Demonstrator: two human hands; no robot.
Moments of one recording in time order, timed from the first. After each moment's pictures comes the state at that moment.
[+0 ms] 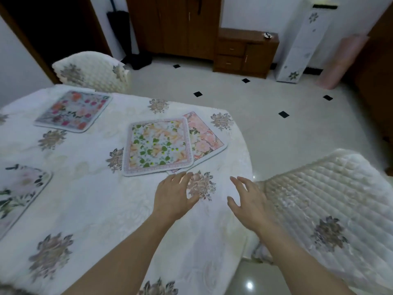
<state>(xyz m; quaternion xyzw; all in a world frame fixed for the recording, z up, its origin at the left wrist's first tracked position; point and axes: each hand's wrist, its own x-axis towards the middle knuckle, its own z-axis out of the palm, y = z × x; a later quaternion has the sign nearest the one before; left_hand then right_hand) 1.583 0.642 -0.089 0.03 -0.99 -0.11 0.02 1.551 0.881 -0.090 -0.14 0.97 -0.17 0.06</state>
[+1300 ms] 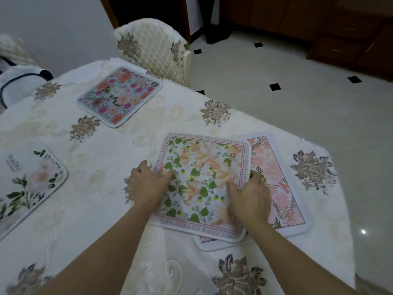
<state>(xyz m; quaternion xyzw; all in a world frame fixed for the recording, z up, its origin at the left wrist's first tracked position) 1.403 0.429 -0.180 0.58 -0.79 -0.20 0.01 1.291 0.644 -0.190 -0.09 0.96 -0.25 0.11</state>
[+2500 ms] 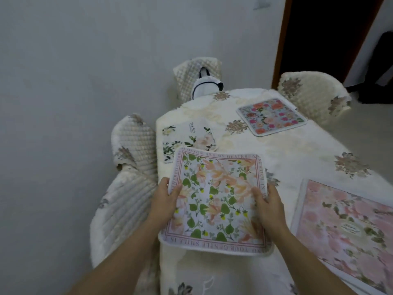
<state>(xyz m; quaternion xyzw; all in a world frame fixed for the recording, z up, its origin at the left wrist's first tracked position) 1.734 0.511 -0.020 0.62 -0.58 -0.41 0.35 1.474 0.580 -0.078 -0.34 0.70 -0.51 0.36</state>
